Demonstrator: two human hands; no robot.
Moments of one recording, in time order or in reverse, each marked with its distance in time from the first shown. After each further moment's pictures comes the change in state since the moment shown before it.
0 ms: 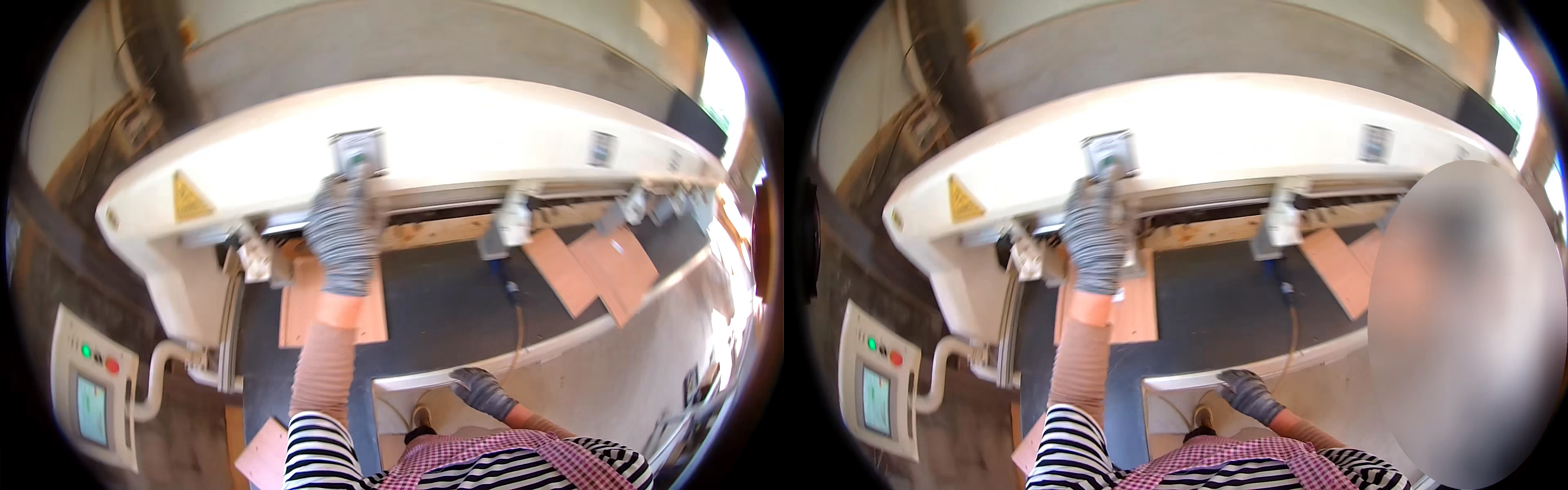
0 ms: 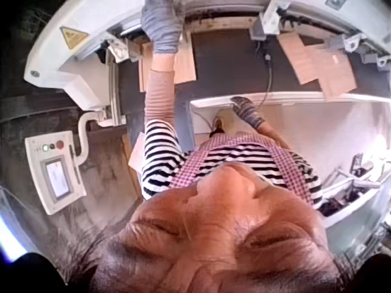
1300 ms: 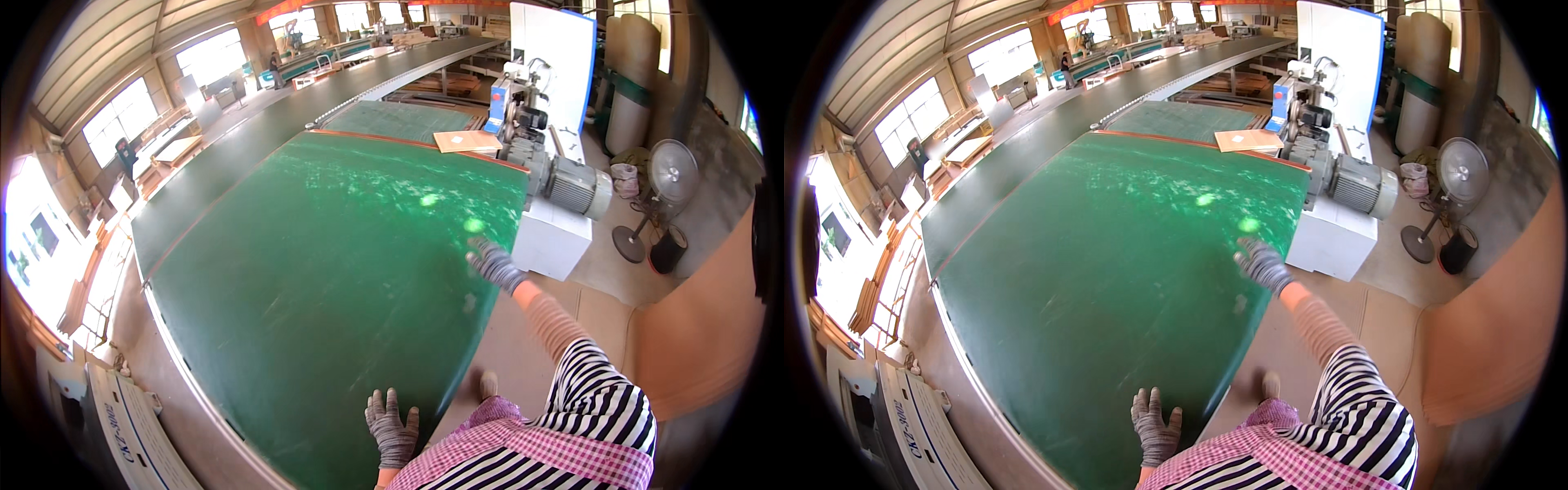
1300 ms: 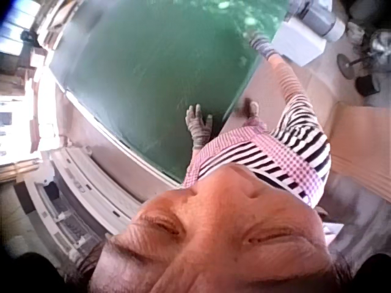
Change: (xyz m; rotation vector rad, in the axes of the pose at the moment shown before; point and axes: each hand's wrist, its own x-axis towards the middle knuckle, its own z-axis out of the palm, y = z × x) left_hand -1.015 1.055 -0.642 -1.361 -1.258 1.654; right_hand -1.683 -0.138 0.112 -0.393 1.467 2.257
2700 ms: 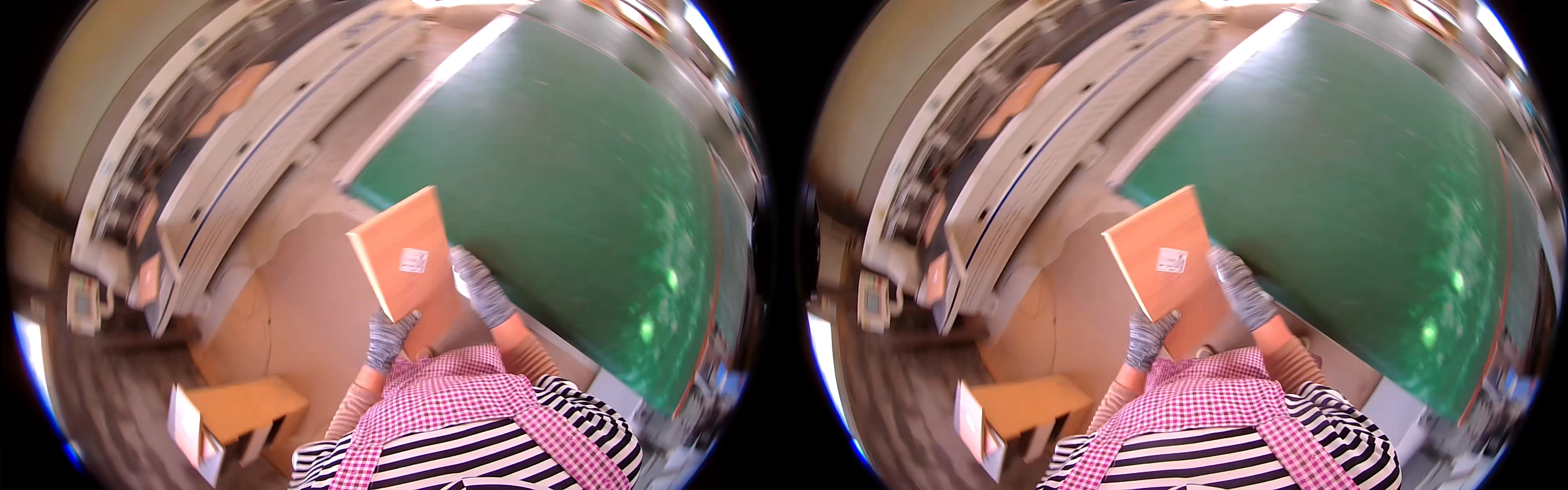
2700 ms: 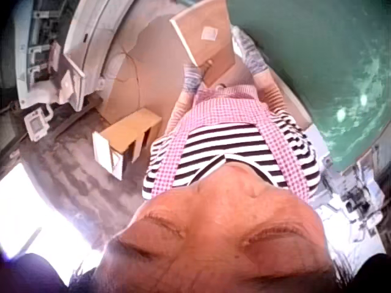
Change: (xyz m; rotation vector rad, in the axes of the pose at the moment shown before) left_hand -0.056 0.318 0.177 -0.726 1.076 -1.212; right_hand -0.141 -0.019 0.110 -0.263 0.241 -1.841
